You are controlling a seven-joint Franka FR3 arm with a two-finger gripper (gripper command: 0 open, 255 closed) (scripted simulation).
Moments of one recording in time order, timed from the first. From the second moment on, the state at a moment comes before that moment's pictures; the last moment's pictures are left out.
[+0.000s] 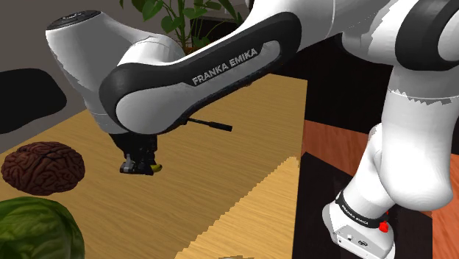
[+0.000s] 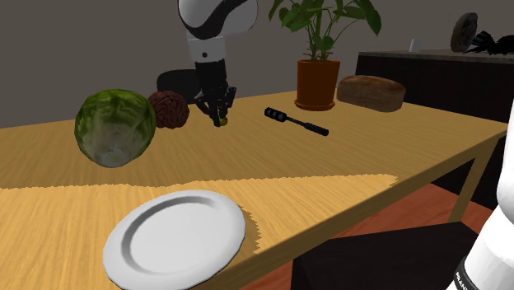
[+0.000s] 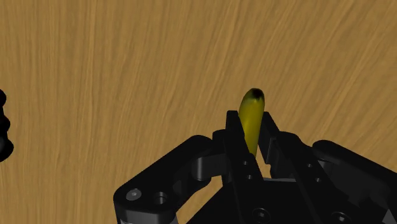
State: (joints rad) arm 0.37 0.32 0.44 -1.68 -0.24 1.92 0.26
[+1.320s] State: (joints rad) arm 0.47 -0.01 0.58 -2.01 -0.08 1.94 0.45
